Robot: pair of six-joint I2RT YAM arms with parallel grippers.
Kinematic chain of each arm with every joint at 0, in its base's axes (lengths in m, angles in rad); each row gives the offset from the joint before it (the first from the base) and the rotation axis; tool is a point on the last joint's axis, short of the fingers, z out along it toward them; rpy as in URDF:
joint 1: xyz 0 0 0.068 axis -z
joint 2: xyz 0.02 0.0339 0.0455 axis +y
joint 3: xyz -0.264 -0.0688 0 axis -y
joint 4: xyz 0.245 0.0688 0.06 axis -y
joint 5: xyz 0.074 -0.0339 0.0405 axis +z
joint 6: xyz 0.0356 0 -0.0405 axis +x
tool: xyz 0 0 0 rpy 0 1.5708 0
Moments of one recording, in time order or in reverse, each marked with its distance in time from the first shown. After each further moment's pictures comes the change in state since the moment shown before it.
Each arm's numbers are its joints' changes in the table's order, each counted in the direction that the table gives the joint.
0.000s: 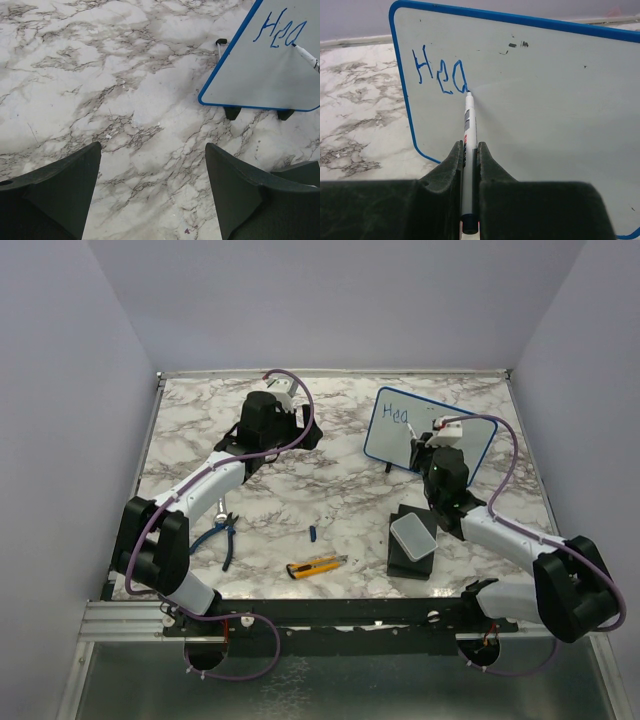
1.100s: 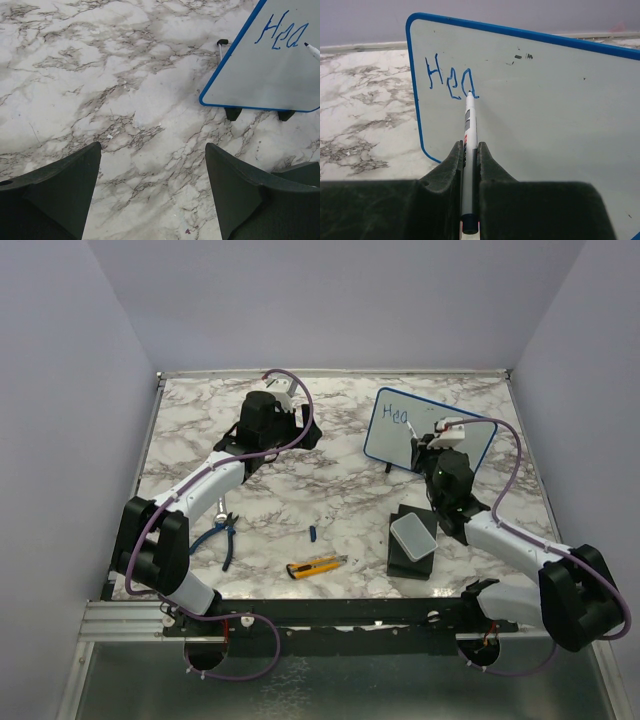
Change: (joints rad) left arm -0.004 0.000 0.000 0.000 0.000 0.000; right arm 0.000 -0.056 -0.030 0.021 0.043 -0.027
